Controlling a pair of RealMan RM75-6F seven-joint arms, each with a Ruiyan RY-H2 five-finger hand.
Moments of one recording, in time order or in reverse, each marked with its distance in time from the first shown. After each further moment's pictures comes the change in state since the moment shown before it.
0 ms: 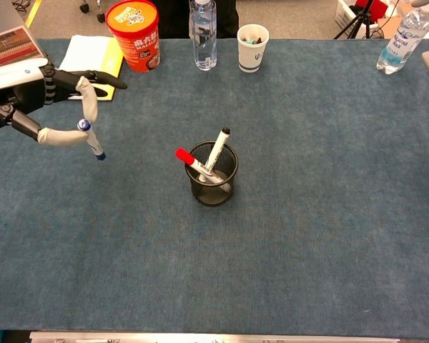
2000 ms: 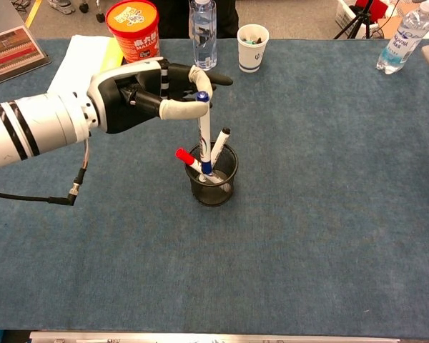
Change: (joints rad) left arm -0.105 -0.213 -0.335 -0.186 -0.384 -0.389 -0.046; right arm 0.027 0.000 0.017 0.037 0.039 -0.033 0.047
